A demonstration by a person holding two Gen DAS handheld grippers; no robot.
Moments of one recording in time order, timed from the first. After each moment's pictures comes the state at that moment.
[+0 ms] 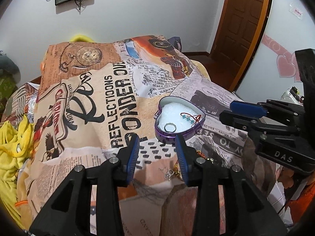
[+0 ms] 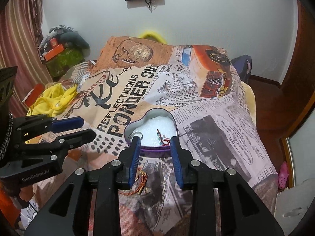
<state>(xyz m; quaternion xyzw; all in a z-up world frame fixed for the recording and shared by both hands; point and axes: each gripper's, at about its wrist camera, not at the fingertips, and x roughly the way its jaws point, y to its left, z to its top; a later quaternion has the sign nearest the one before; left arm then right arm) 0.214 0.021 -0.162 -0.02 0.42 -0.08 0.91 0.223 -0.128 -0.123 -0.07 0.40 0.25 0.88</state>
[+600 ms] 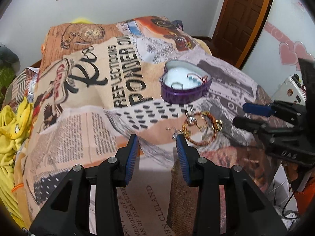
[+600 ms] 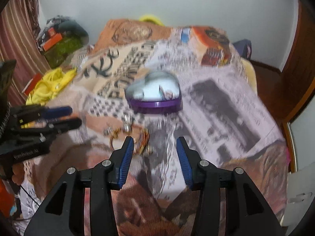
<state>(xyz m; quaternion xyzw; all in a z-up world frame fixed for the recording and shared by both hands) 0.184 0.030 -0.205 -0.01 0.47 -0.09 0.88 0.192 -0.139 -0.170 -0.07 0.45 0.25 0.85</state>
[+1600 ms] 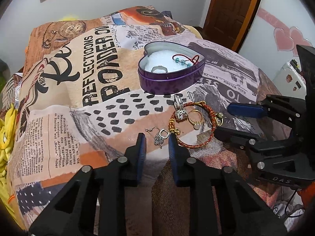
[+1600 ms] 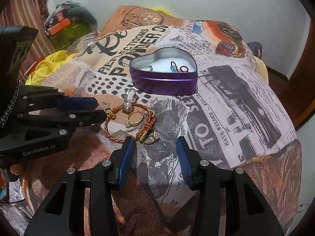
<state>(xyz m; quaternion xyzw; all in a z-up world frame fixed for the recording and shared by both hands) 0.205 0.001 -0.245 0.02 0.48 -0.12 0.87 0.190 -0.128 -0.205 -0.11 0.45 0.28 0.84</state>
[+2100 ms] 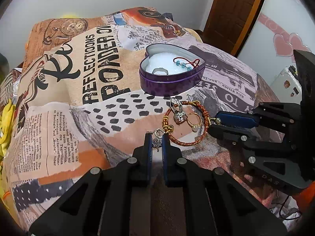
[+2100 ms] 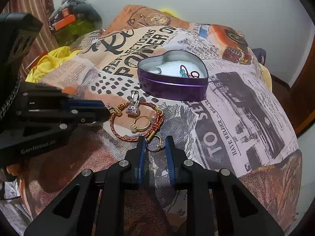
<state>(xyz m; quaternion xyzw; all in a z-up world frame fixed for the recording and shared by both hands) 0.202 0.005 -0.241 -0.01 0.48 -0.12 0.87 0.190 -0.118 -0.206 -0.12 0.44 0.29 0.84</state>
